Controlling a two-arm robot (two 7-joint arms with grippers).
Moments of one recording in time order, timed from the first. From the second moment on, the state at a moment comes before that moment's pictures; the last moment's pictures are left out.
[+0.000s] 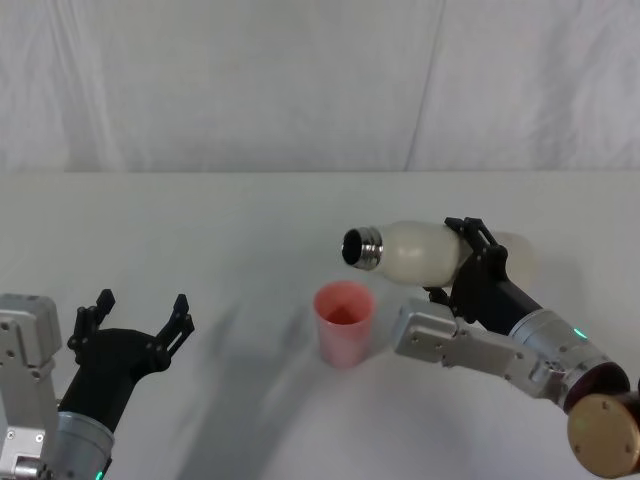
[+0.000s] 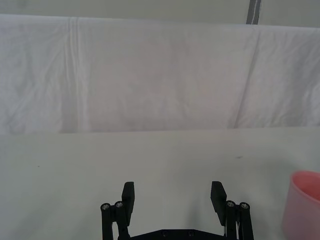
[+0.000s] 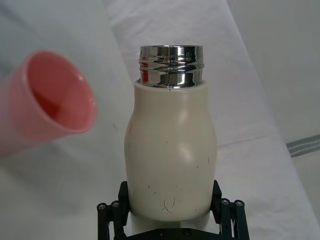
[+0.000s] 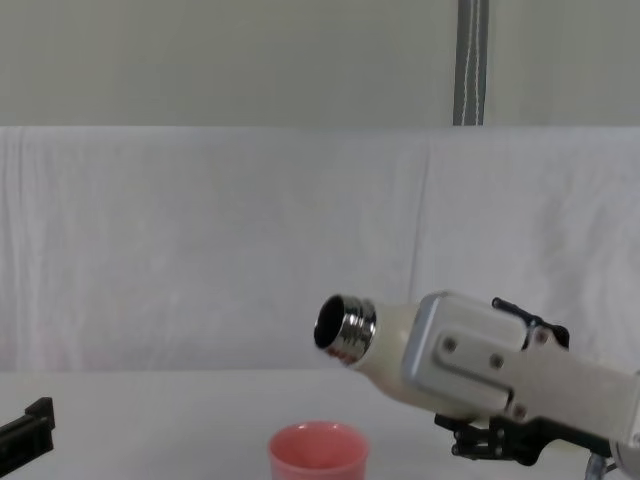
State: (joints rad) left arm 0.27 0.24 0.04 -1.85 -0.25 -0.02 -0.02; right arm 0.23 0.34 -0.51 -1.59 -0.74 0.08 0.14
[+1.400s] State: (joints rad) left arm 0.27 0.24 0.04 -1.85 -0.25 -0.02 -0.02; right arm 0.25 0.37 -0.58 -1.60 -1.02 0.17 0.12
